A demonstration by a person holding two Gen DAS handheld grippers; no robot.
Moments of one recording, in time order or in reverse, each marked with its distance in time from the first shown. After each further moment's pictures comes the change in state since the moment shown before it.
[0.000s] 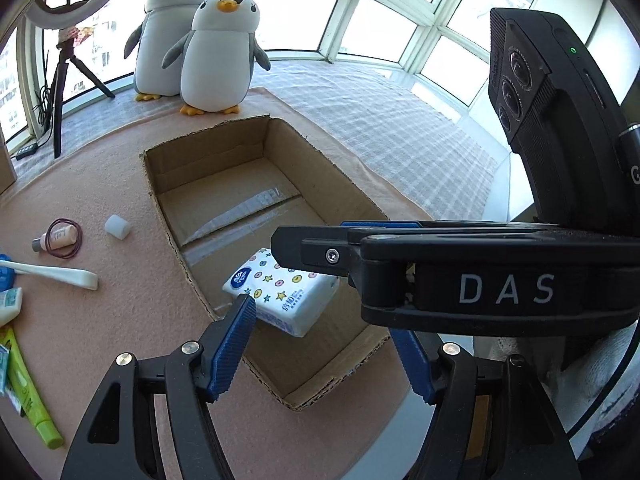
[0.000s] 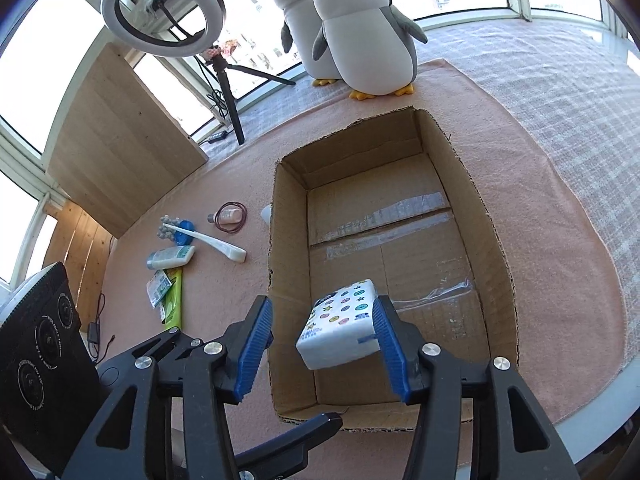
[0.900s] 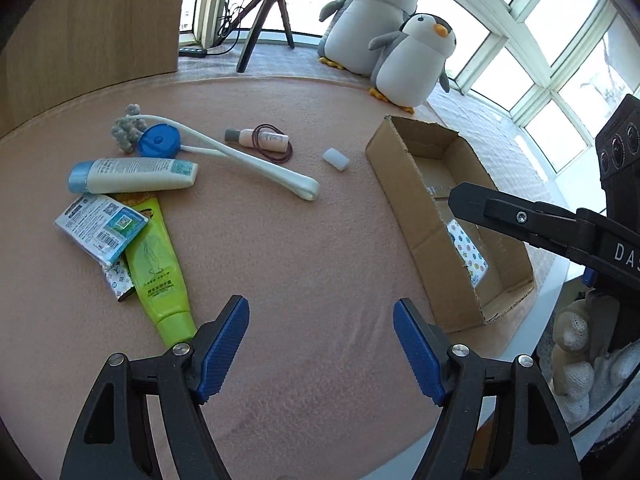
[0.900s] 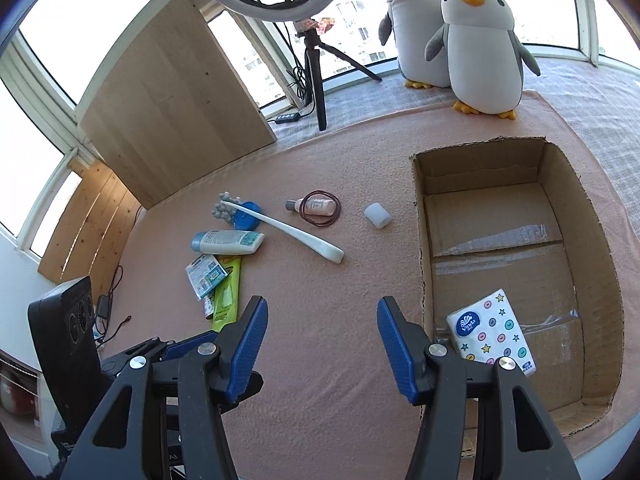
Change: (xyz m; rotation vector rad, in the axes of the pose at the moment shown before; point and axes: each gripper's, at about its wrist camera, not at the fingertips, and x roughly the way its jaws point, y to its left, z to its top) left arm -0.097 0.163 -0.086 -0.381 -0.009 0.203; right arm 0.045 0.117 -0.010 -0.161 0.004 0.078
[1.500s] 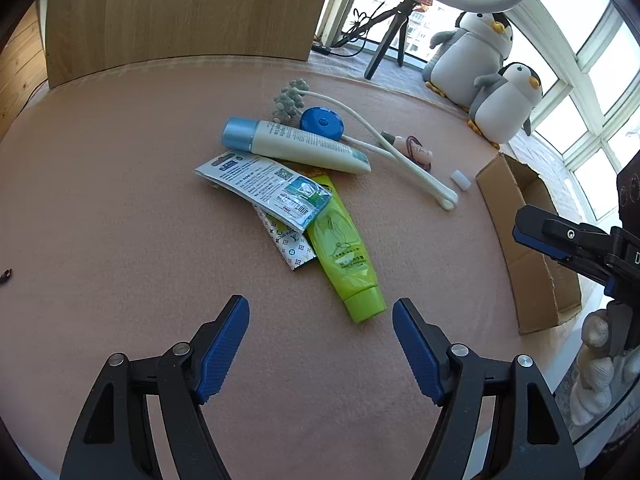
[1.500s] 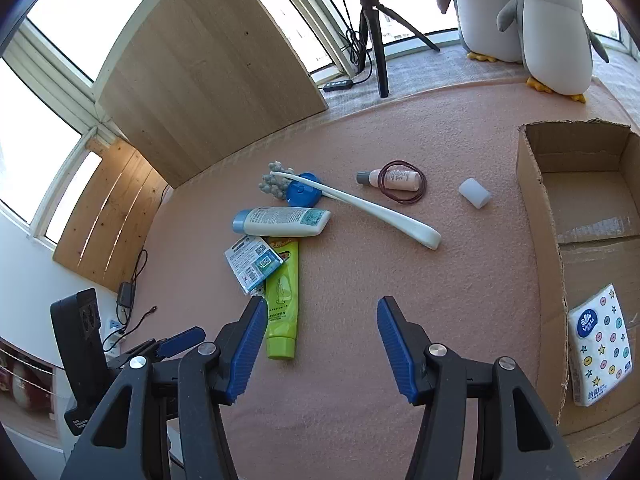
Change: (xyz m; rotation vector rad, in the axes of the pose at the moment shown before) left arm -0.041 0.125 -0.029 -0.155 -0.043 0.138; right arm 0.062 0.053 -0.002 -0.014 0.085 0.103
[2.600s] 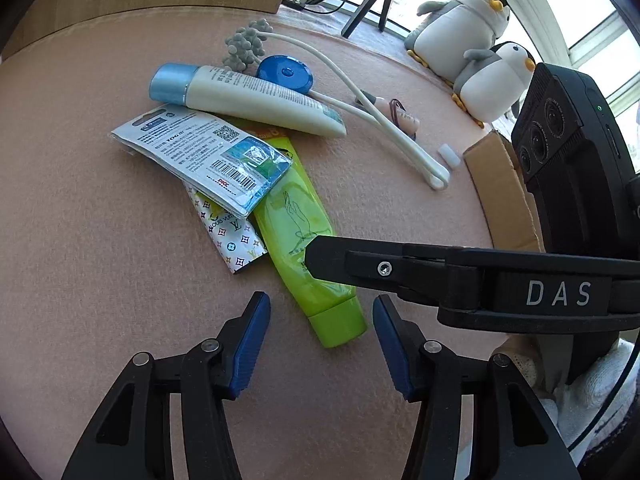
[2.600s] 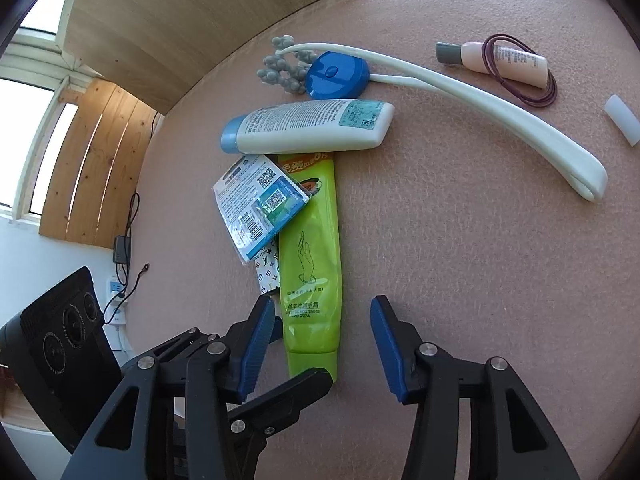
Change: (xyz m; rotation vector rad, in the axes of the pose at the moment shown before) left arm 0.070 -0.017 0.008 -0.013 0.116 -0.159; right arm 0.128 0.022 0.005 0.030 0.330 0.078
